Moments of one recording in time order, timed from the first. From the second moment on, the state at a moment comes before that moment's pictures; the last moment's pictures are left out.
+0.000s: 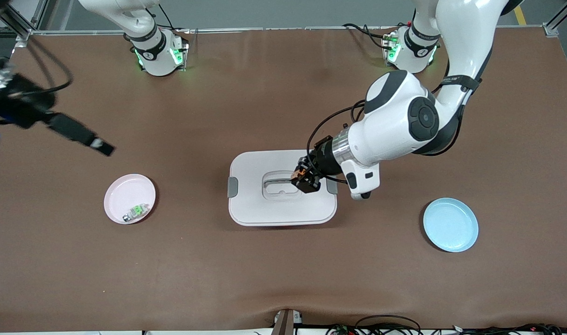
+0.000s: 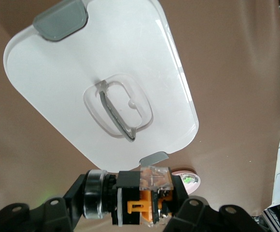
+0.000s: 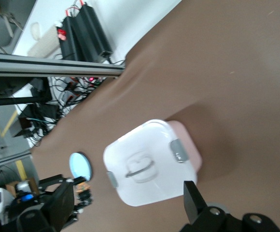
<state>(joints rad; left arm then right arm) -0.18 0.58 -0.52 -1.28 -0.24 2.06 -1.65 0.20 -0.03 -0.02 -1.67 0.57 2.02 0.57</state>
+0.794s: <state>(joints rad) -0.22 0.60 -0.51 -1.28 -0.24 2.12 -1.75 0.43 -0.10 -0.02 -1.95 0.91 2.38 0.37</state>
